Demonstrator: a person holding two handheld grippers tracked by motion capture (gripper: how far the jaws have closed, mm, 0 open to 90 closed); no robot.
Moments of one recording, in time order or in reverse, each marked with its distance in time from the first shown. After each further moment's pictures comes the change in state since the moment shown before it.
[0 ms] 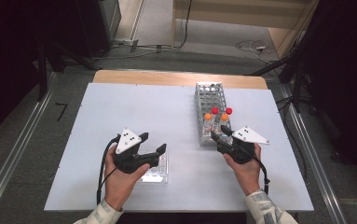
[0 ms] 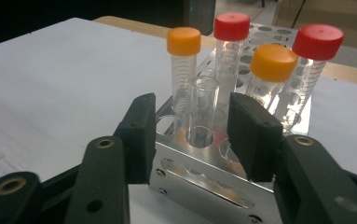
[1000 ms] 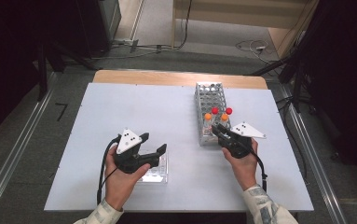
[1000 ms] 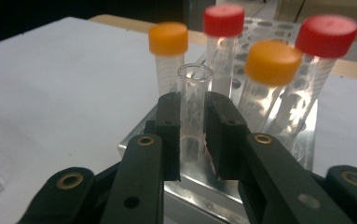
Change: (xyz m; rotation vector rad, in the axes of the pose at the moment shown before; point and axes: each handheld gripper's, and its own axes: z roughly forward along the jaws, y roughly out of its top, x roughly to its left) left arm 0.000 -0.001 0.001 0.003 0.001 0.001; right arm -0.008 0.003 0.014 0.000 0.008 0.020
